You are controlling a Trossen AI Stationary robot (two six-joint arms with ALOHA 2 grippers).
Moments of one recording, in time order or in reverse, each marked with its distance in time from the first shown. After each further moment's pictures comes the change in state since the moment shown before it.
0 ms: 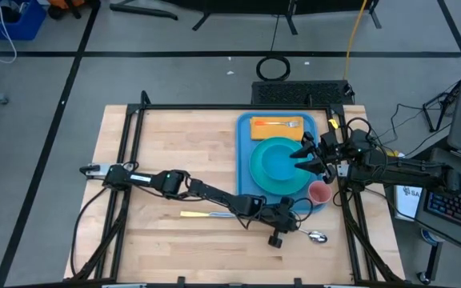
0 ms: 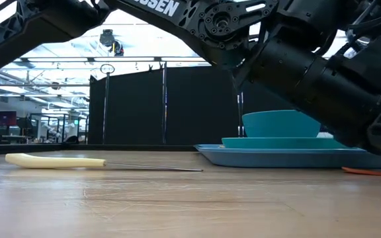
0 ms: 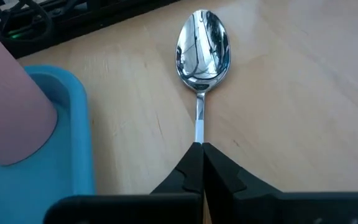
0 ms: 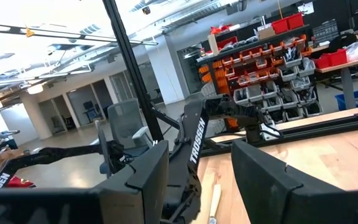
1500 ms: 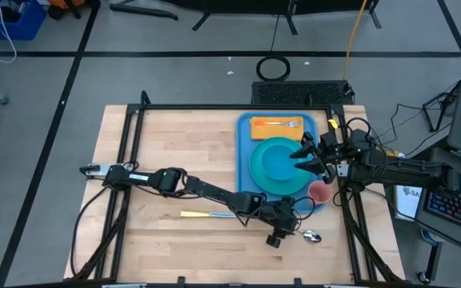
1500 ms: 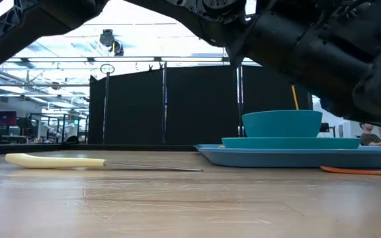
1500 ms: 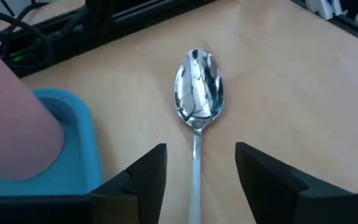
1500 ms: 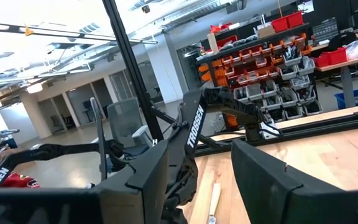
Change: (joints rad) left arm 0.003 -0.060 0.001 -0.026 0.044 0.034; right arm 0.000 0.000 0.000 -0.007 -0.001 -0.003
